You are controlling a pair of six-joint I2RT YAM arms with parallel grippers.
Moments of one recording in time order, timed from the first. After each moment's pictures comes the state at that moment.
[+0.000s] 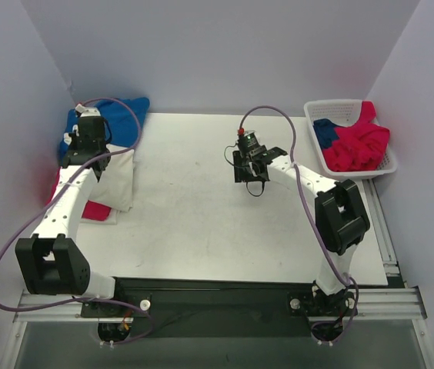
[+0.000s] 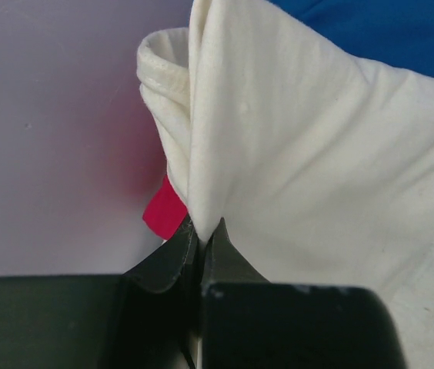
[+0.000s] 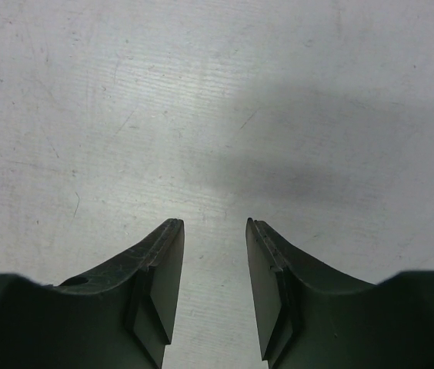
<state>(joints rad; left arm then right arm) -0.04 1.43 1.28 -0.50 -0.65 0.06 0.54 1.85 1.37 -0.48 0.18 0.34</state>
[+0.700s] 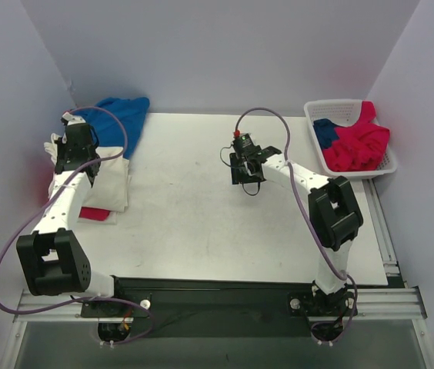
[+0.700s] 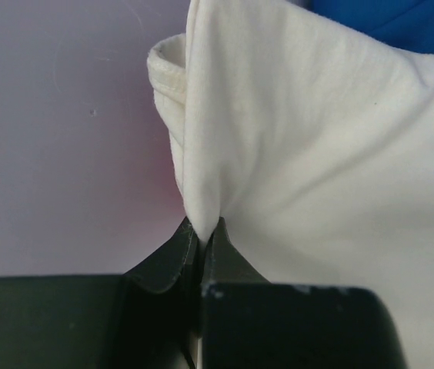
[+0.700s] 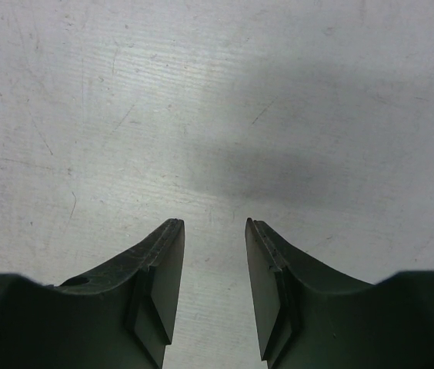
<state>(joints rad) 0.10 1.43 1.17 -0.33 -0.75 0.22 0.56 1.91 1.42 -0.53 0.18 0.35</state>
